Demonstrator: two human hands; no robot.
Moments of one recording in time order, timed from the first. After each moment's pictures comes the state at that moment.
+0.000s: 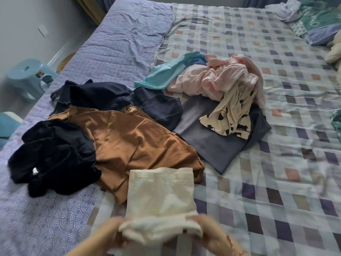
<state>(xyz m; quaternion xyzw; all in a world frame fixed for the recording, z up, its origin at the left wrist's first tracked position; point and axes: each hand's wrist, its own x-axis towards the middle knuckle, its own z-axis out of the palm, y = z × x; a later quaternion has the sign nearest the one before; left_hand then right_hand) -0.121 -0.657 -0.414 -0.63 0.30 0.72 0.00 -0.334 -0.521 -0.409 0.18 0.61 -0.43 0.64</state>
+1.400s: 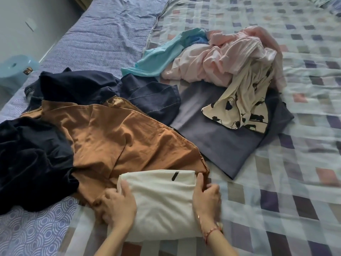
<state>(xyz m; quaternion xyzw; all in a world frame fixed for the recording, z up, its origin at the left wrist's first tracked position) -0.221 -0.697 -0.522 -0.80 0.53 0.27 -0.11 -0.376 -0.593 -0.535 0.01 0.91 -0.33 0.26</state>
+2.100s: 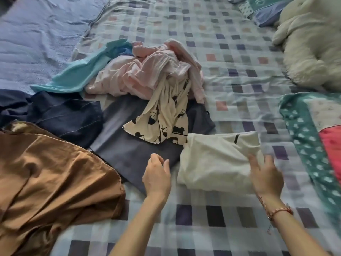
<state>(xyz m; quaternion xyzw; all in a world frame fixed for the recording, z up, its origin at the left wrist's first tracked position) -0.536 -0.592 -0.468 -0.55 0.74 0.37 -0.09 -0.710 -0.415 -0.461 -0.11 0.95 -0.28 0.04</state>
